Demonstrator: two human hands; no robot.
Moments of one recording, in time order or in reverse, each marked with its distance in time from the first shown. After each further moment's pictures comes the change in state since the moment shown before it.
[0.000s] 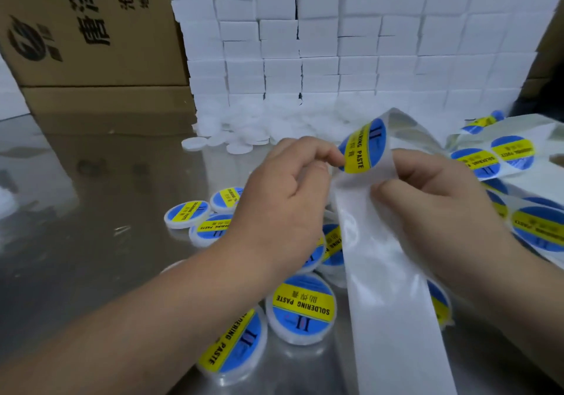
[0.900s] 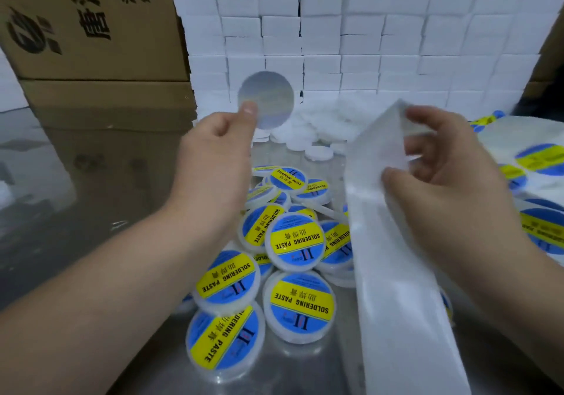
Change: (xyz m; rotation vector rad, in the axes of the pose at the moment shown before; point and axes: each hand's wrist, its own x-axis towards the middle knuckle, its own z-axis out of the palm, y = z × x) left_hand 0.027 -0.009 -0.031 0.018 0.414 -0.337; right_hand 0.008 0.002 -0.003 -0.202 0.211 -0.121
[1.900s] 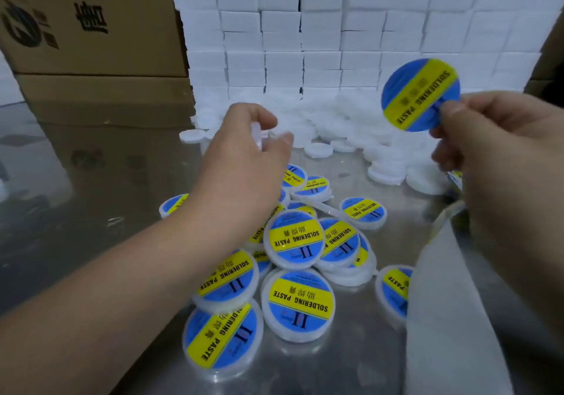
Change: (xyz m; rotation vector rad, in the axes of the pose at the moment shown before) left_hand -0.014 0.002 0.004 0.222 -0.243 0.193; right_hand 0.012 -0.014 -0.019 0.185 0.188 0.084
